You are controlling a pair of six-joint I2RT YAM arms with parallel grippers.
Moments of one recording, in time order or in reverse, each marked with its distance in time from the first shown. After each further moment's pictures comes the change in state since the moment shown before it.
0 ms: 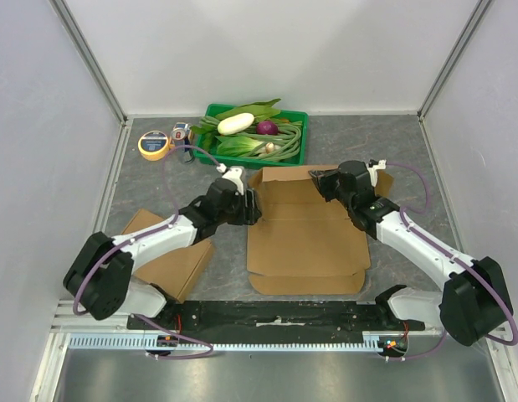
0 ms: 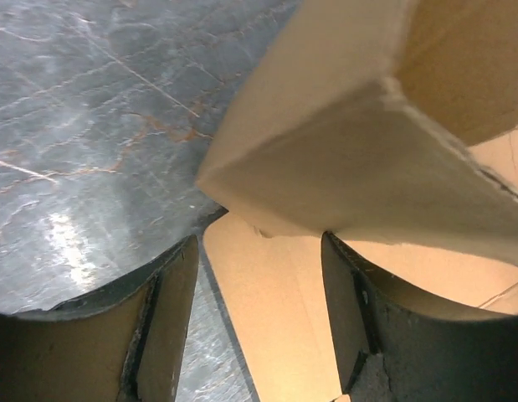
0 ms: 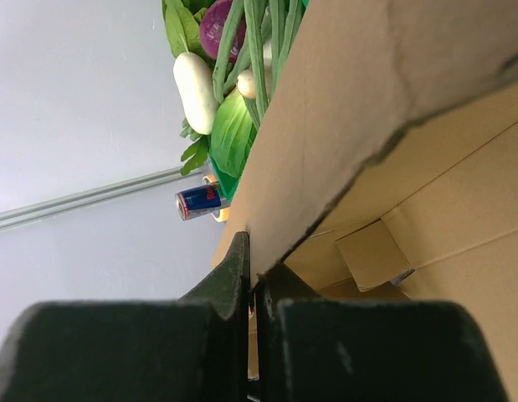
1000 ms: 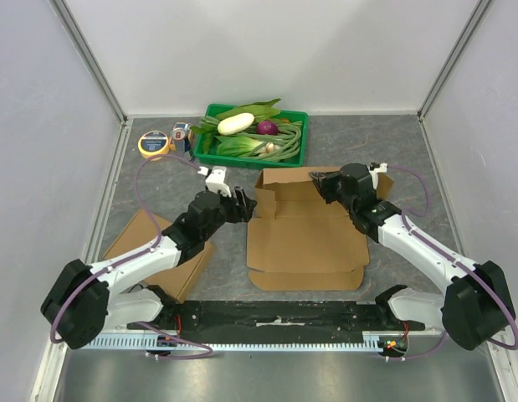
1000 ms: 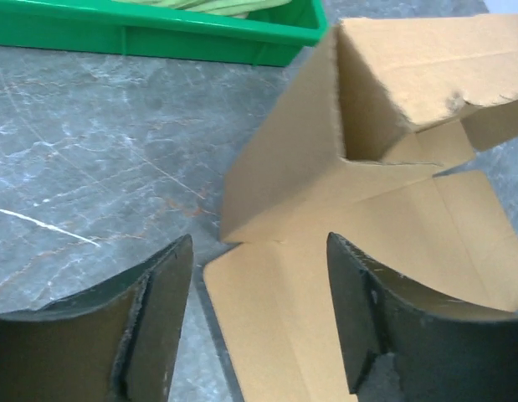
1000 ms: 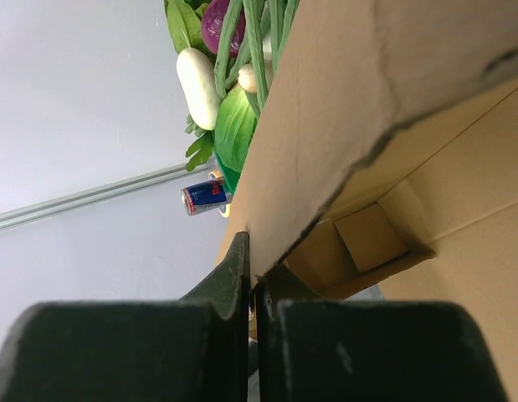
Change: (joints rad) left arm -0.088 -0.198 -0.171 0.277 -0.191 0.036; right arm -0.001 -0.028 -0.030 0.013 -0.016 0.028
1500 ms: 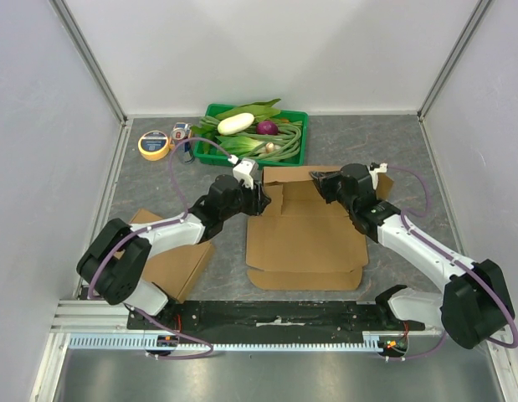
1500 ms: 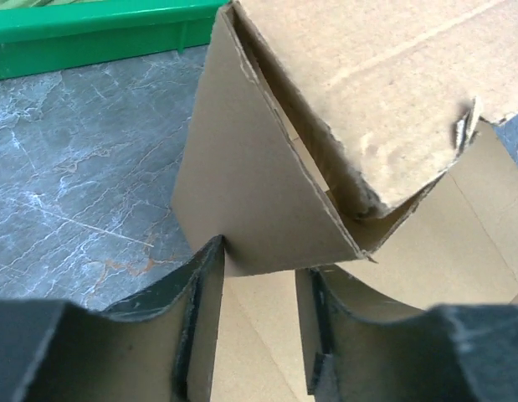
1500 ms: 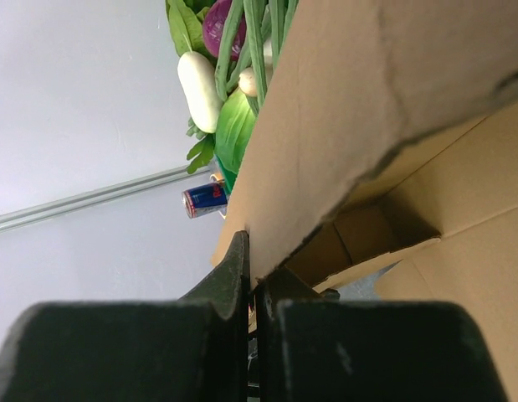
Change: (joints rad) left arm 0.072 0.342 0.159 0.130 0.274 0.142; right arm -0.004 0.008 -0.008 0.018 -0.013 -0.005
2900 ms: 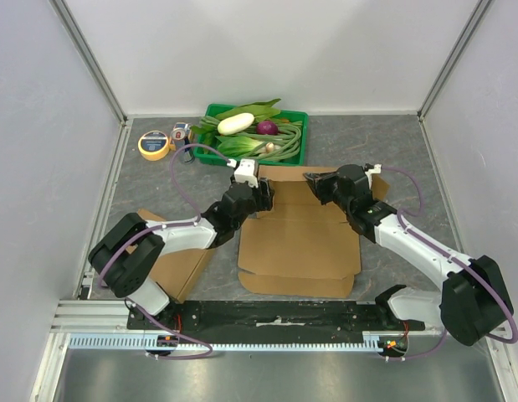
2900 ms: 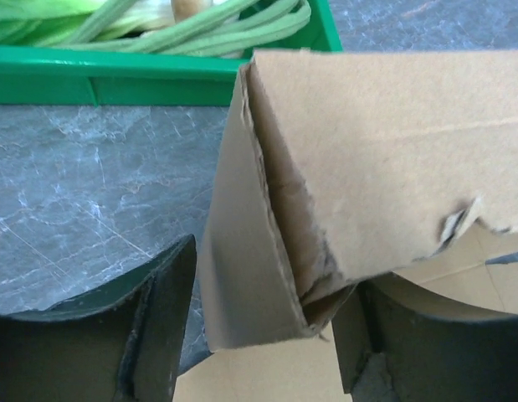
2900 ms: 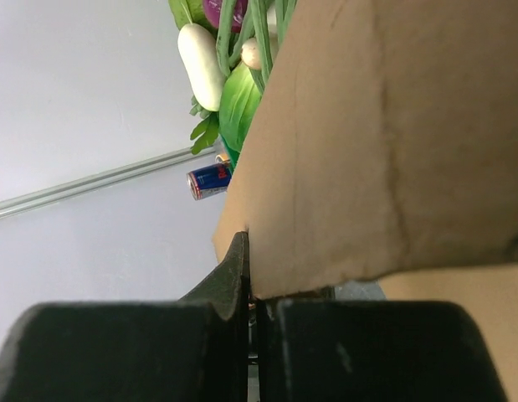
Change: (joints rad) left arm -0.124 0.081 0.016 0.142 -0.433 -0.084; right arm 0.025 0.020 -0.007 0.039 -0.023 0.038
